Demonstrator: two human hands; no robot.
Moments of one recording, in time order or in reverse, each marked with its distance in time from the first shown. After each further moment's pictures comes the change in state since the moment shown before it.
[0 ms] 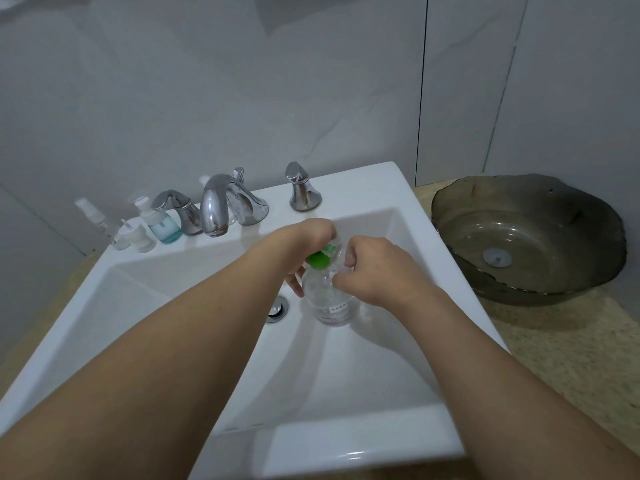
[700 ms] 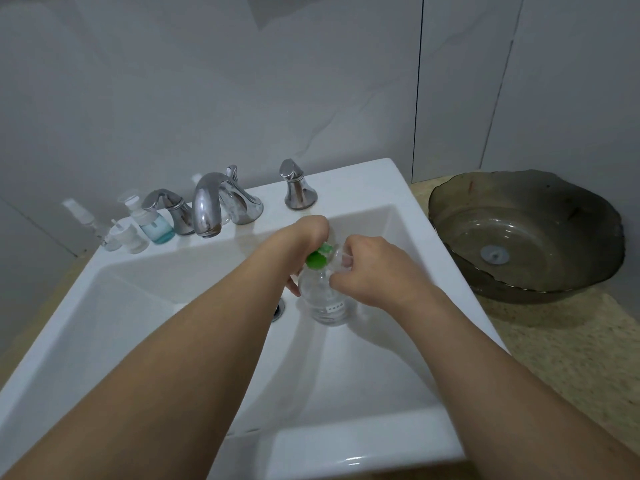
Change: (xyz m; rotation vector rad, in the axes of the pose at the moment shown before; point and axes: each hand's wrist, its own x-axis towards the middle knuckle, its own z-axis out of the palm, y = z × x) left_hand 0.006 0.003 0.005 -0.026 0.059 -0.012; right_hand 0.001 0.001 0.000 -0.010 -0.007 -0.010
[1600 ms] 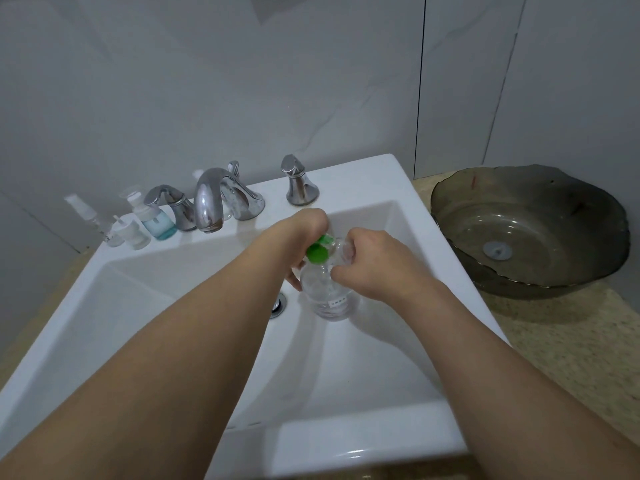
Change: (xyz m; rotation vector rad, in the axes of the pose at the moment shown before) left_hand 0.000 0.001 -0.003 -0.072 0.012 -0.017; right_hand 0.001 0.000 0.000 0.033 0.015 0.005
